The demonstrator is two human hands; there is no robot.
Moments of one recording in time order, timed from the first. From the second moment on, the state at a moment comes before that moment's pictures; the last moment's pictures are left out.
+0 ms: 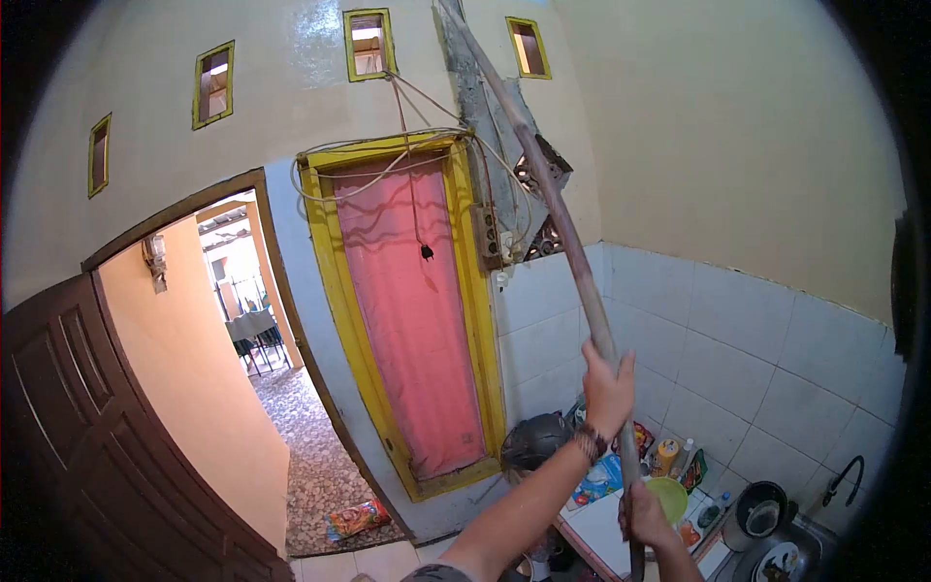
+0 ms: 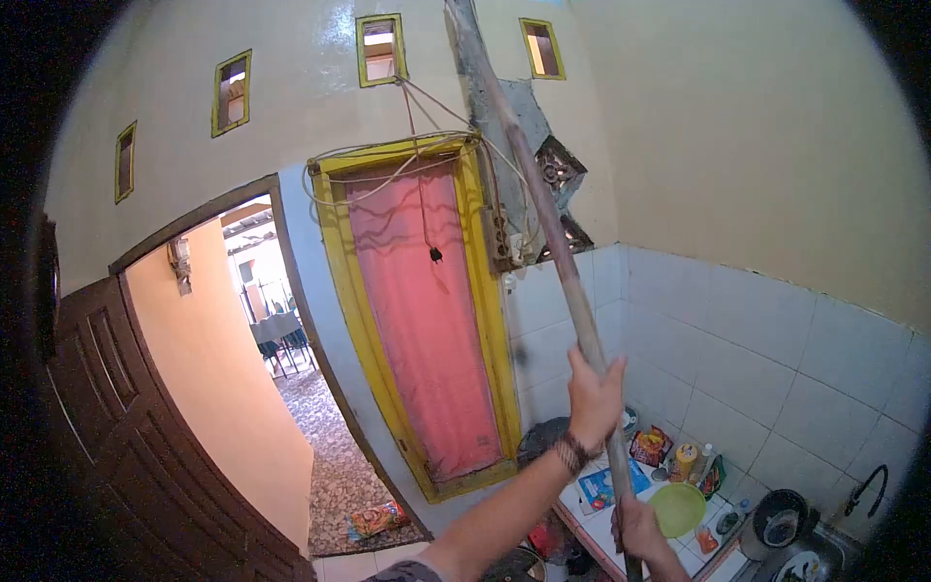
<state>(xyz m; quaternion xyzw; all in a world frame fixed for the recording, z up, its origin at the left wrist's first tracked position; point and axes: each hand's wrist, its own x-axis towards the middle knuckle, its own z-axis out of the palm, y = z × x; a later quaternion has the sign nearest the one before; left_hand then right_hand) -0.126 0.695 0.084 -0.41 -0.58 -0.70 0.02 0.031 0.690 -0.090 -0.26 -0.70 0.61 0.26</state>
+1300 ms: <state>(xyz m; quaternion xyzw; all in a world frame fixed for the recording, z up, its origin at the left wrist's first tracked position) -0.110 0.625 0.075 -0.67 -0.59 -0.29 0.36 0.047 0.668 -0.017 -0.30 -0.76 0.49 0.30</state>
